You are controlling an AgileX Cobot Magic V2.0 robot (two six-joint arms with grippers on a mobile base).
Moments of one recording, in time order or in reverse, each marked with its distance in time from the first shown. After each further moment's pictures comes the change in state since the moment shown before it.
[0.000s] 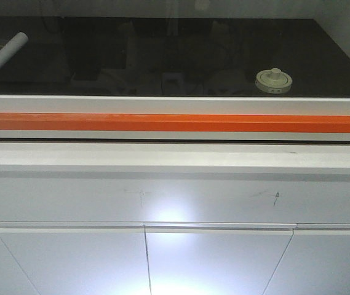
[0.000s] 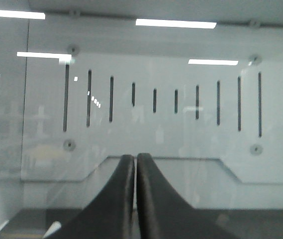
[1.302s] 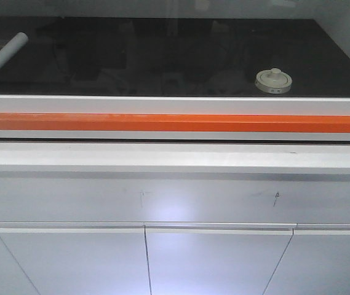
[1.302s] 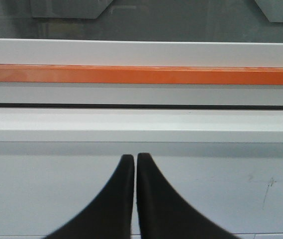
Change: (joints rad) left arm 0.000 -0.476 0.743 0.000 0.139 0.022; right arm 0.000 -0.438 0.681 0.050 0.271 0.048
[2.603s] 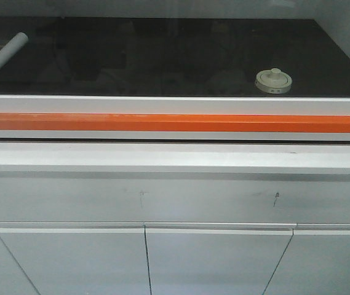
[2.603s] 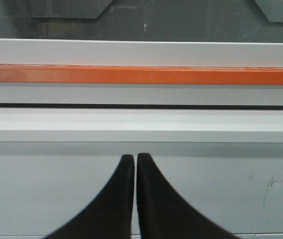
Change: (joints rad) left arm 0.000 0.000 0.000 0.000 0.000 0.000; right arm 0.000 0.000 0.000 0.000 0.001 0.000
